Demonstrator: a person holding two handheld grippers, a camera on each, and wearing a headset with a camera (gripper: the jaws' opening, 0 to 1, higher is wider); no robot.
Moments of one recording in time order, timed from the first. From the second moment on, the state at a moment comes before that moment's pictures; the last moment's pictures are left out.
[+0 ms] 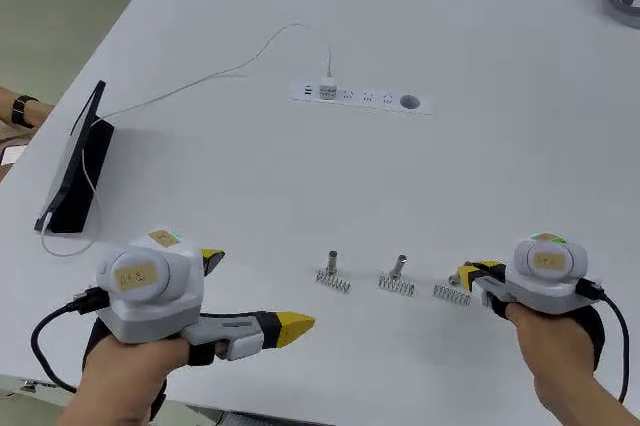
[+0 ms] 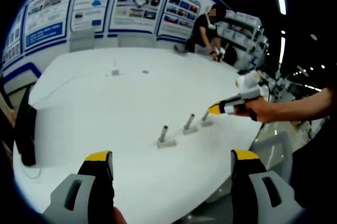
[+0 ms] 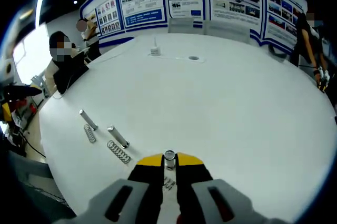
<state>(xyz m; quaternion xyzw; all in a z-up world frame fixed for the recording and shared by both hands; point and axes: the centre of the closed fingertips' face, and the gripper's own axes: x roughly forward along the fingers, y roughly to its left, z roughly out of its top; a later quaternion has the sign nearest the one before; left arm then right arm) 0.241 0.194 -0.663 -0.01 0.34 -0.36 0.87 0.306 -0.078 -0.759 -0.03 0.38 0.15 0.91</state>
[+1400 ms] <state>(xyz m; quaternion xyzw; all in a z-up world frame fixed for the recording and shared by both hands) 0.239 0.193 -0.663 -0.01 0.34 -0.36 0.87 0.303 -0.070 -0.755 -0.02 0.36 0.17 0.92</state>
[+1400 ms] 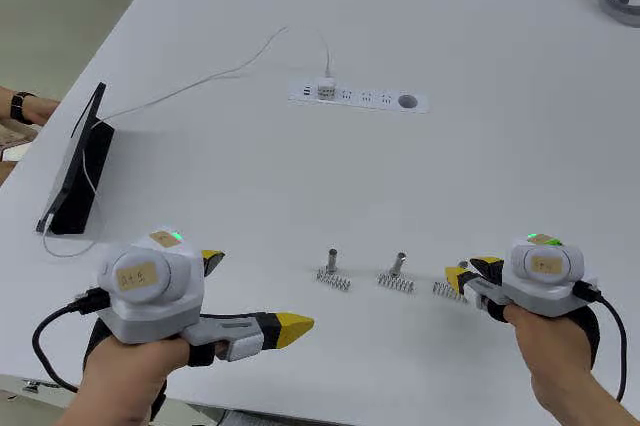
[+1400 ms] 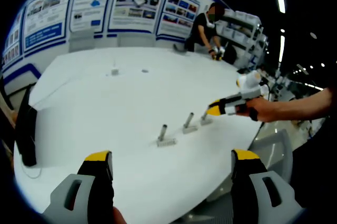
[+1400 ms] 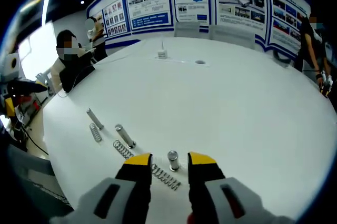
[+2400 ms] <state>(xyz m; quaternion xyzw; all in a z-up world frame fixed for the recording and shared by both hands) 0.243 0.193 -0.661 0.00 0.33 -0.37 0.87 0.250 -0.074 -0.752 0.09 0.33 0.17 0.92</state>
